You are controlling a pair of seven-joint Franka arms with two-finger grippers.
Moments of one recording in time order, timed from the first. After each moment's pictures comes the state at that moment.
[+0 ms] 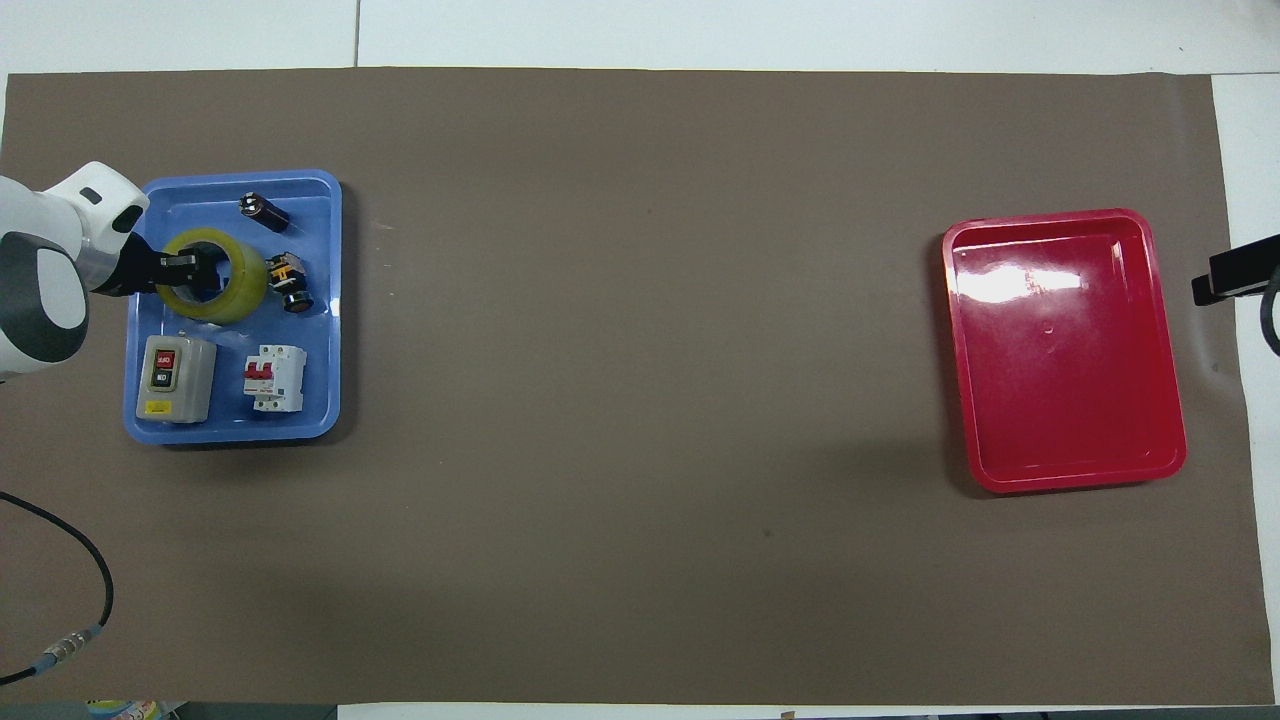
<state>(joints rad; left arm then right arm) 0.12 0.44 0.03 -1.81 -0.07 2.29 0.13 0.00 0.02 -0.13 -1.53 0.02 1.52 -0.12</state>
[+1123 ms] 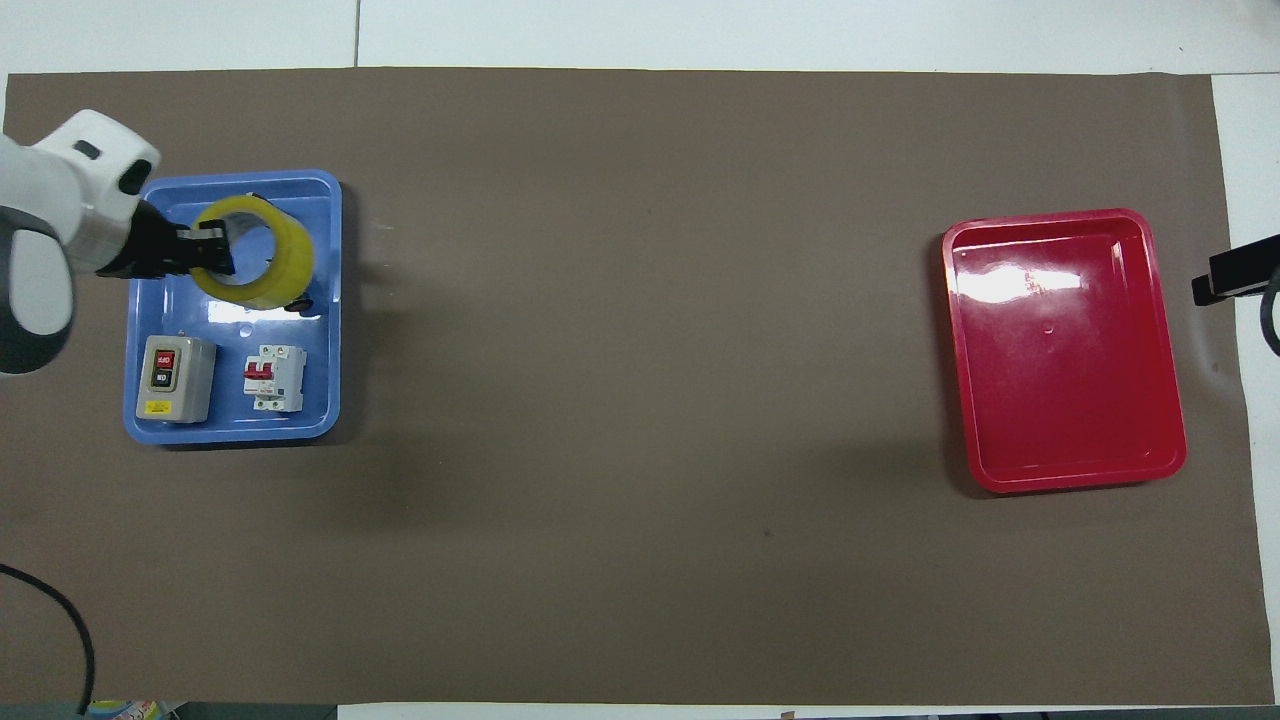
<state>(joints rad) -0.09 0.22 0.01 -1.82 -0.03 2.09 -0.18 0.00 0.02 -0.13 -1.53 0.02 1.52 -0.12</state>
